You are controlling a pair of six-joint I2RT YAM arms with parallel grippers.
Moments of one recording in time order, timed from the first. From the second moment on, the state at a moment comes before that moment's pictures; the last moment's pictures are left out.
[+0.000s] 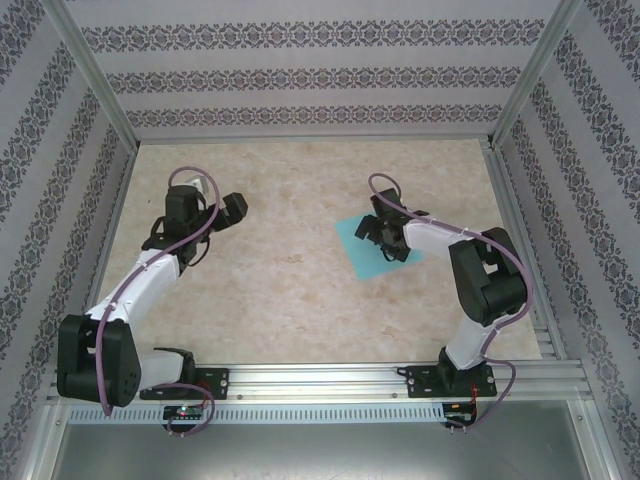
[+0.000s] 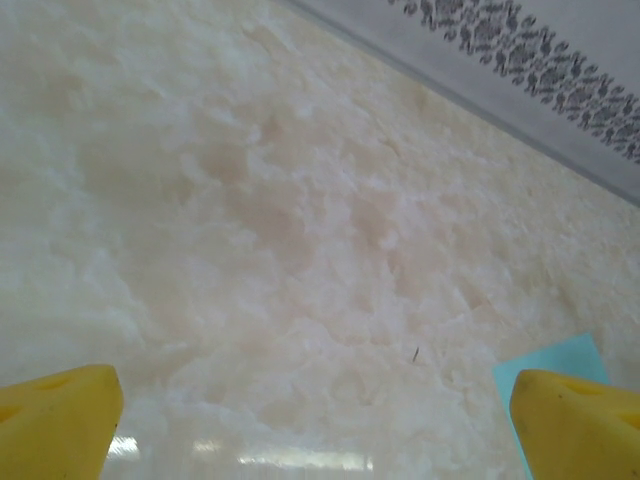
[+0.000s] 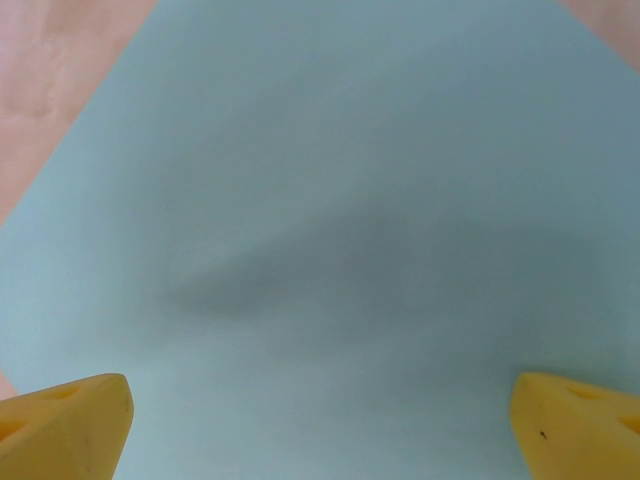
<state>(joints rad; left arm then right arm) -0.15 1.26 0.78 -0.12 0.16 -0.58 0.40 1.76 0.99 -0.37 0.07 0.84</state>
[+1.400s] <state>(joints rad) -0.33 1.49 0.75 -0.07 0.15 -0.72 0.66 2.06 1.43 -0.72 0.10 0.60</state>
